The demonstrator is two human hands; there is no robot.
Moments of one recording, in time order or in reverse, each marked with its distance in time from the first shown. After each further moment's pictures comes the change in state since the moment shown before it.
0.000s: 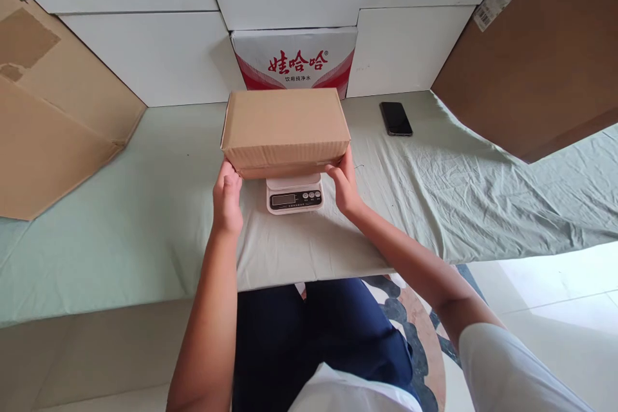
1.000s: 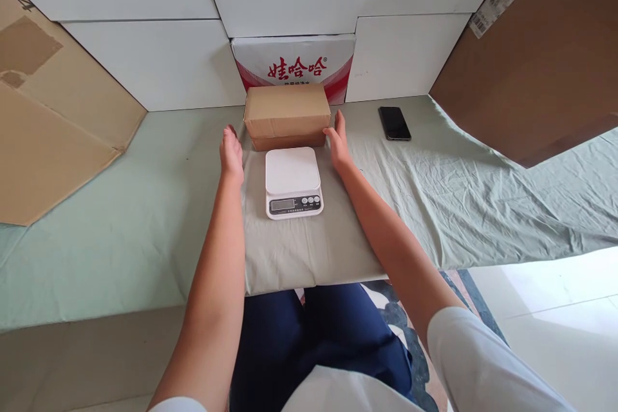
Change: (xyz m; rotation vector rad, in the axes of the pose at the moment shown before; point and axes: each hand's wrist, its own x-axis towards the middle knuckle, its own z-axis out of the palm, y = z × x) left_hand 0.130 -0.104 -0.016 -0.080 0.179 -0.233; right_hand 0.124 0.092 -0.010 0.031 0.123 0.176
